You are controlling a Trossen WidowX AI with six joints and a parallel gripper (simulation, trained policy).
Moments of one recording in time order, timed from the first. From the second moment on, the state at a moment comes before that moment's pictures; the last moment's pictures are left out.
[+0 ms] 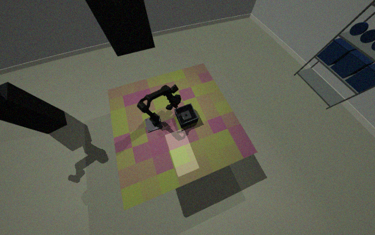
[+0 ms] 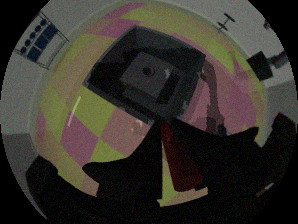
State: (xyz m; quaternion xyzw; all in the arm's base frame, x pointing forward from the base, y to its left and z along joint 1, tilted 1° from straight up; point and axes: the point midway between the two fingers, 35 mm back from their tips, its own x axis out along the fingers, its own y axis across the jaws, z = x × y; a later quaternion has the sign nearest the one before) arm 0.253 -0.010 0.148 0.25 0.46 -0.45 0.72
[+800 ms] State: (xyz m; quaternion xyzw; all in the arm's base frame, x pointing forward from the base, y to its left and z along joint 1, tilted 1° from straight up) arm 0.299 -0.097 0.125 0.26 0.45 -0.46 0.72
